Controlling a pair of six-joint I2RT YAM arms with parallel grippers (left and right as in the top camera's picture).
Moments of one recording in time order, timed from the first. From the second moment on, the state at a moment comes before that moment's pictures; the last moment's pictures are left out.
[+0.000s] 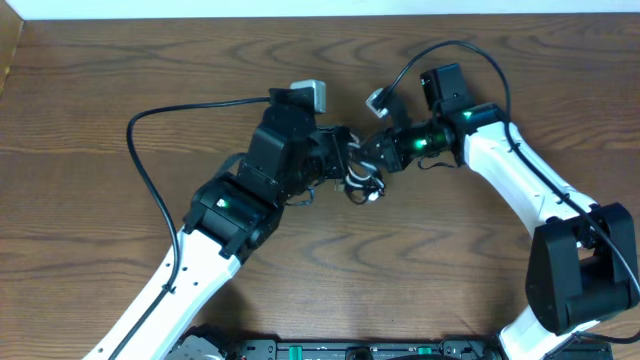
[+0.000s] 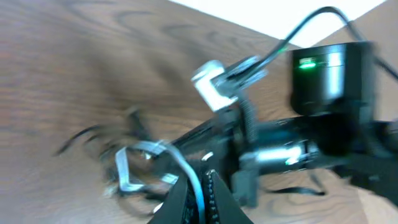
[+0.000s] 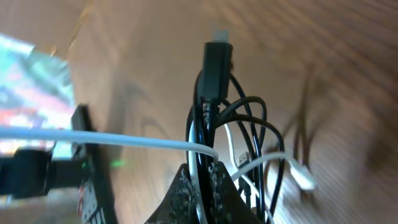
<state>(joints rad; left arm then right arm) -0.58 1.24 1.17 -0.50 0.09 -0.67 0.29 1.81 1.29 -0.59 -0.85 -0.08</state>
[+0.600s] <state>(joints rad) -0.41 1.18 1.17 -0.72 0.07 -0.62 0.16 1.81 1.29 -0.67 -0.38 0.38</state>
